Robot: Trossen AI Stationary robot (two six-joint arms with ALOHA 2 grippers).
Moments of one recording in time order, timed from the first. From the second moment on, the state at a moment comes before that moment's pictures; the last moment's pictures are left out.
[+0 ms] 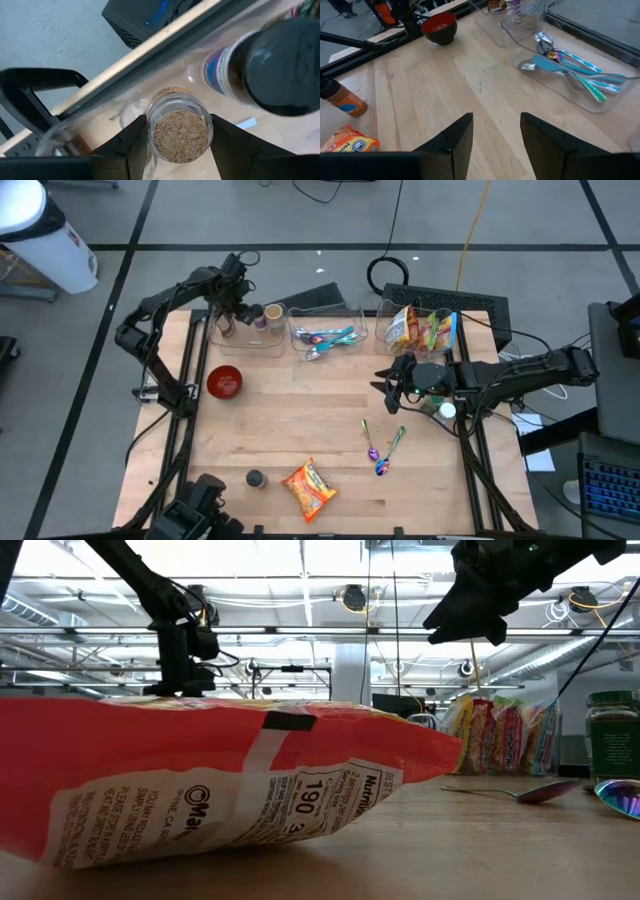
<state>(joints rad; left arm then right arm) 1.09 1.69 1.25 -0.86 -0.01 0.12 0.08 0.97 0.66 -0.21 0.35 0.49</state>
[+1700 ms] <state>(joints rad) 1.09 1.76 1.30 -0.86 0.00 0.07 0.01 0.97 0.66 -0.21 0.34 0.51</state>
